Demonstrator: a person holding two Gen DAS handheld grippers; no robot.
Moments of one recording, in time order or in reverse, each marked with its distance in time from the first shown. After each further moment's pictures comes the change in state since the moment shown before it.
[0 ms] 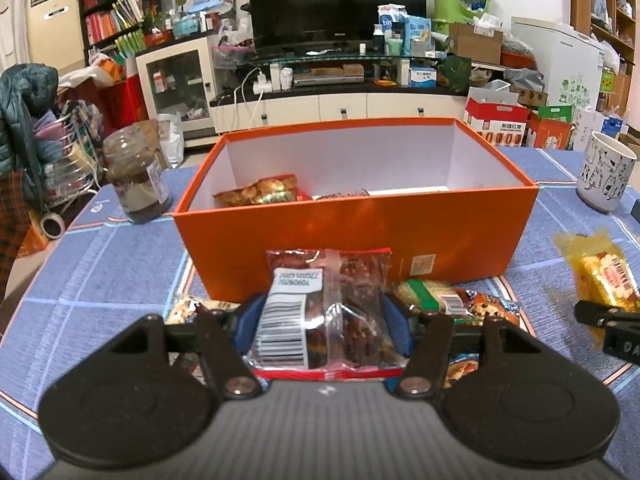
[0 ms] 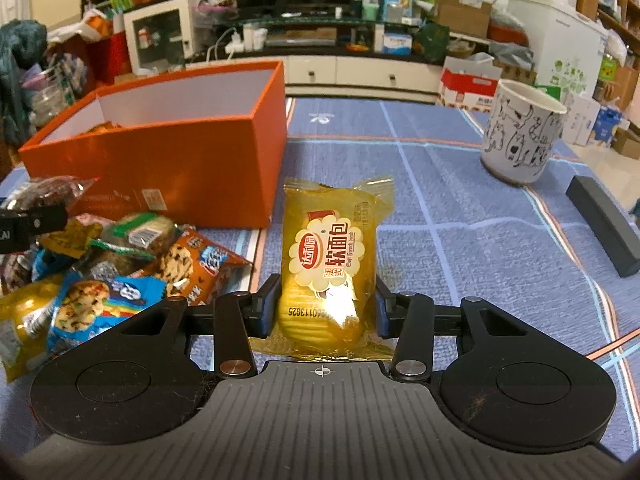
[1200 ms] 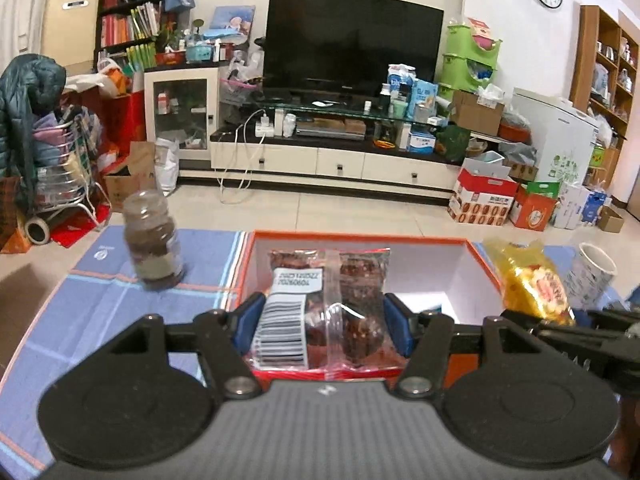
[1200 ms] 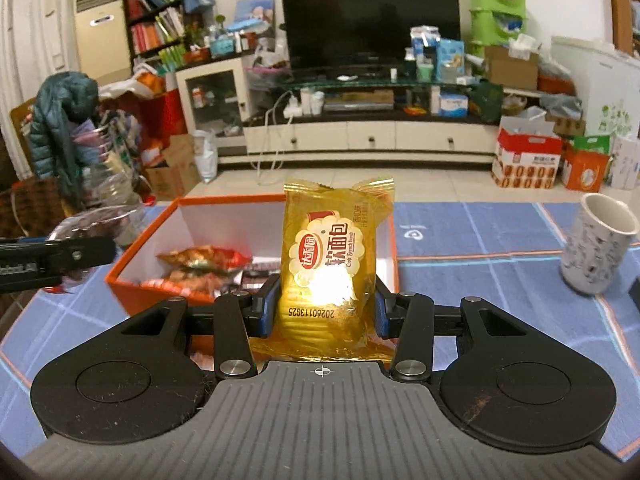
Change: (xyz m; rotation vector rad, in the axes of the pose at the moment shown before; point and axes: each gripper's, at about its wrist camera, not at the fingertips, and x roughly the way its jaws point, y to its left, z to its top) left arm -0.017 0.056 0.085 -0.131 -0.126 -0.085; right arm -0.013 0.069 0.106 0.007 -0.145 0.168
